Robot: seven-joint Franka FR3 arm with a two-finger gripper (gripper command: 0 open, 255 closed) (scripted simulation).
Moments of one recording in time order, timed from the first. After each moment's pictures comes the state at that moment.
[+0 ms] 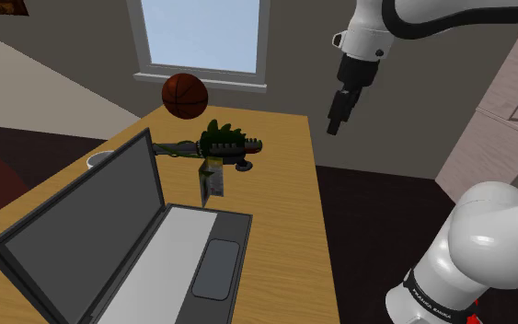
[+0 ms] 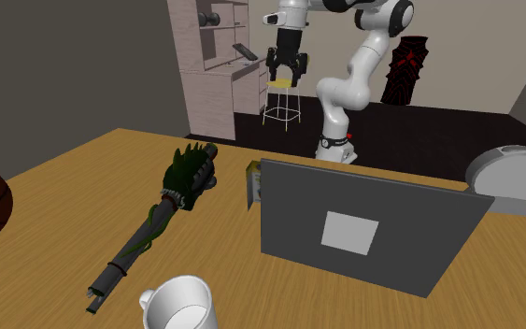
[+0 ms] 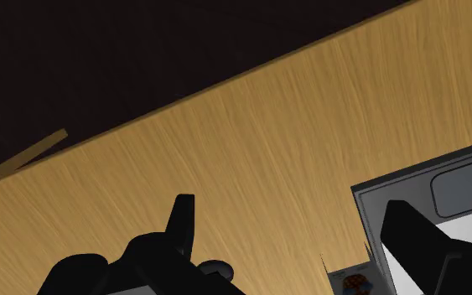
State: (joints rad) arm -0.02 -0.78 0.04 -2.41 -0.01 1.72 -0.17
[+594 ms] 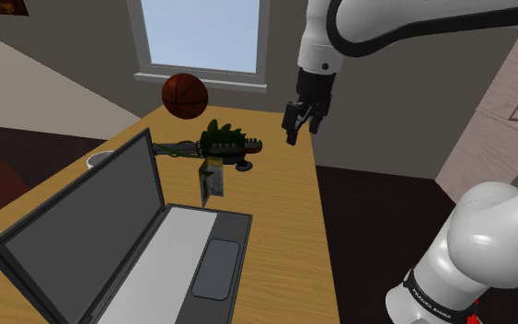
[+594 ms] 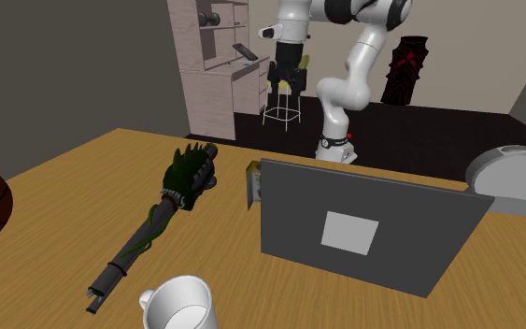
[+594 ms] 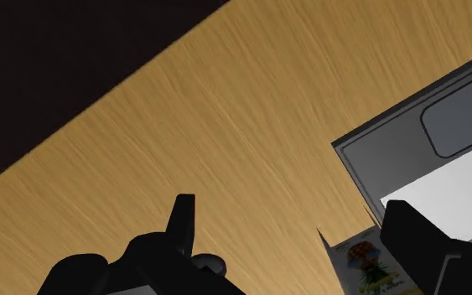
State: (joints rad) arm -0.04 -0.58 0.19 -2.34 0.07 1.82 0.12
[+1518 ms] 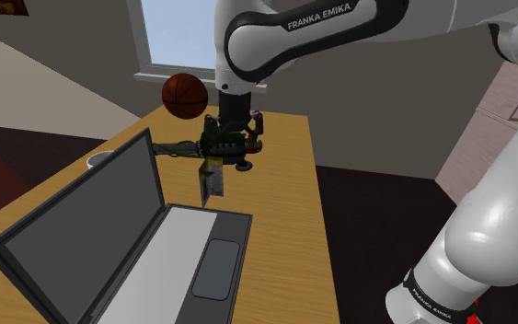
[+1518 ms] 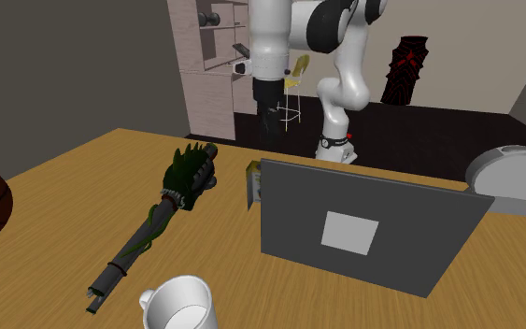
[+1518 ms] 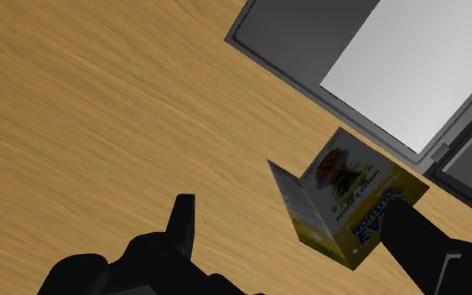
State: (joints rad) arm -0.08 -0.02 0.40 -1.95 0.00 1.95 0.73
